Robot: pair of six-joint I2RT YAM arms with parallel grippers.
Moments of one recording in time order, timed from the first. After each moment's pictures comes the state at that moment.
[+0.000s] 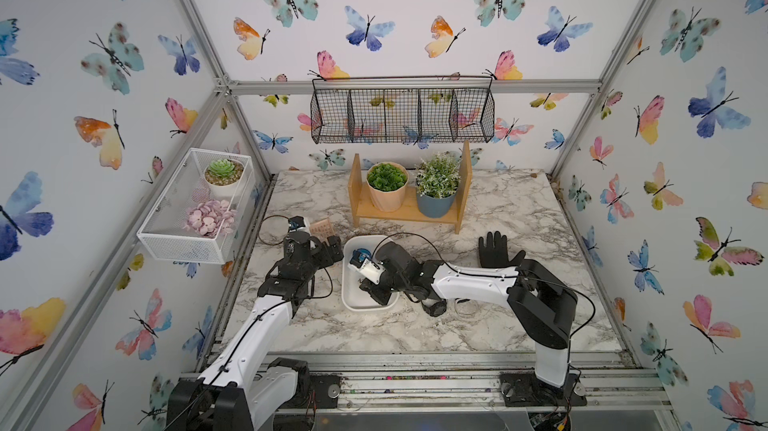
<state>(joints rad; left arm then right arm) -0.16 1.02 0.61 -0.13 -0.01 -0.44 1.07 1.96 1.28 -0.07 -0.21 -0.08</state>
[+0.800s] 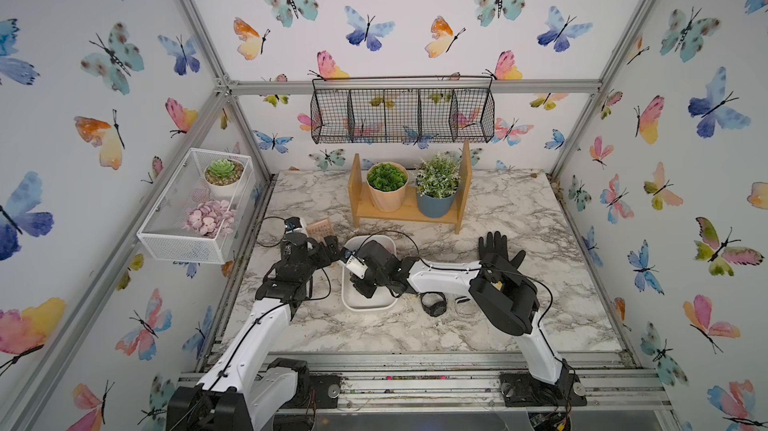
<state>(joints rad) -0.15 1.00 0.60 -0.12 -0.01 -0.44 1.07 2.18 1.50 -0.08 -0.10 -0.09</state>
